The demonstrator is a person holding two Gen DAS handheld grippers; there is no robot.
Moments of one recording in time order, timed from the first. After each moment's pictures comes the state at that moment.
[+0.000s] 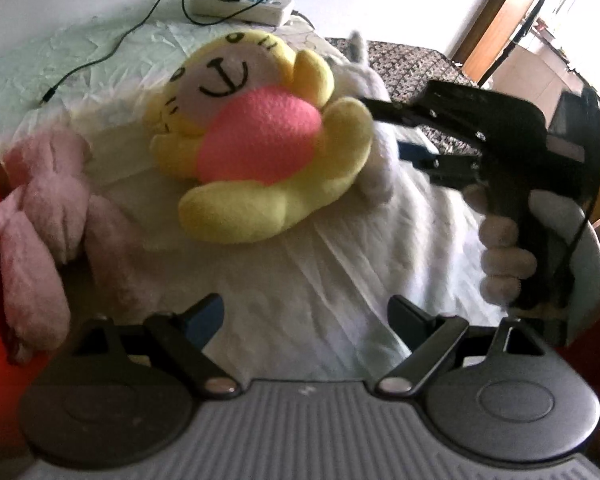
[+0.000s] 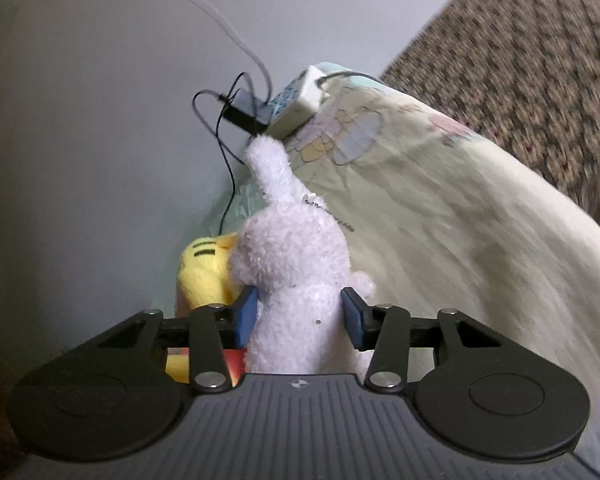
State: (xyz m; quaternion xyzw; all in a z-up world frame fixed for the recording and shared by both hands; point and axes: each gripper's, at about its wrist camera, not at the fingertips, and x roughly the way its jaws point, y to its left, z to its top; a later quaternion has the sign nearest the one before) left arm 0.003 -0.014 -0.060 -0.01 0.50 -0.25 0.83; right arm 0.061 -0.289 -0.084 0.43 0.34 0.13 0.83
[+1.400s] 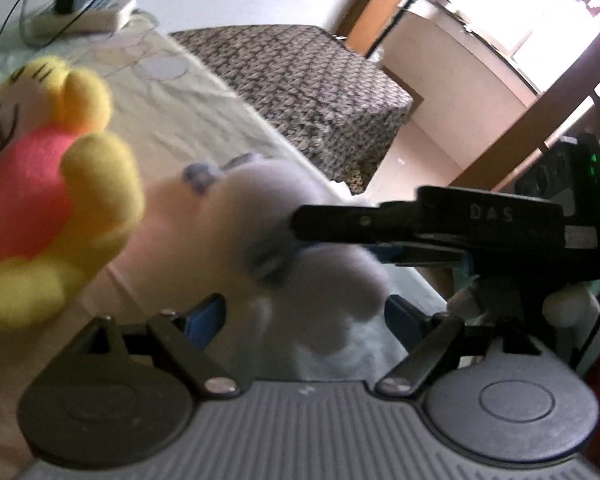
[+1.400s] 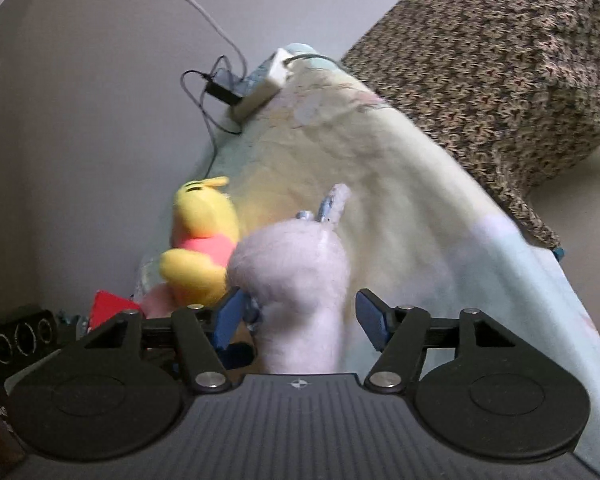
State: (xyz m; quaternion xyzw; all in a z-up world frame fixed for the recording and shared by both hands) left arm 0.010 -0.101 -0.066 -0.01 0.49 -0.40 0.77; right arm -0.019 -0.337 -0.078 0.39 0.39 0.12 0.82
